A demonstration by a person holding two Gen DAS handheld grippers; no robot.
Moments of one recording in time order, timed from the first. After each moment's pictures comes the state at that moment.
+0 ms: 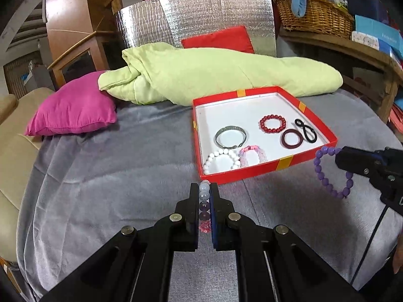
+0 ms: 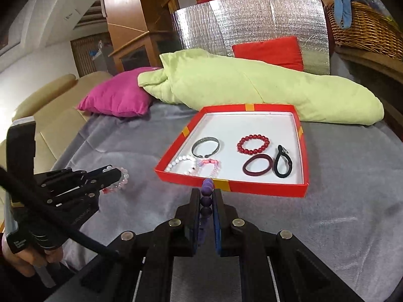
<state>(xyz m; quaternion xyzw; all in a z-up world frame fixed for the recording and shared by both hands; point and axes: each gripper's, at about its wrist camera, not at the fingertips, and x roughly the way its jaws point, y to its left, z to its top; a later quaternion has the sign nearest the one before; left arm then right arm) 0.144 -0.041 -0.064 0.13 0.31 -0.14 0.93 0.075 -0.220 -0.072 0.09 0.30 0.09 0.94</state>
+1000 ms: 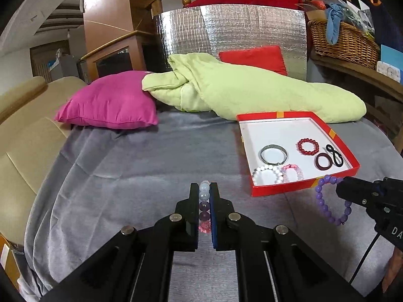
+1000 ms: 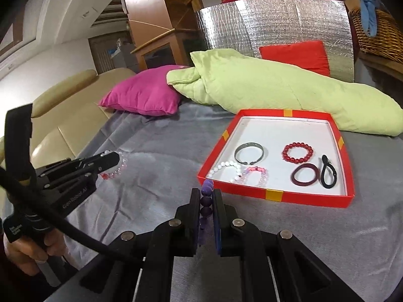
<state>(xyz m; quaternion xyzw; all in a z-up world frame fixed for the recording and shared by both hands) 0.144 0.027 -0.041 0.09 0.28 -0.07 0.95 0.087 -0.164 -0.063 0.09 0.29 0.15 0.94</state>
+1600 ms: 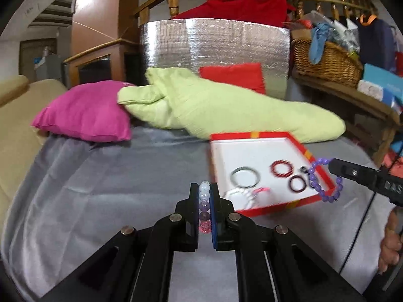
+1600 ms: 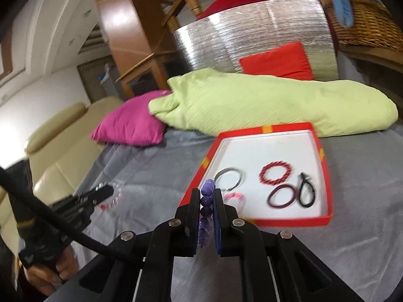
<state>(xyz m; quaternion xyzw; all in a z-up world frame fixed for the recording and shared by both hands) 0.158 0.007 -0.031 0.04 0.25 -0.16 0.95 0.111 -0.235 -0.041 0.17 0.26 0.12 0.94</state>
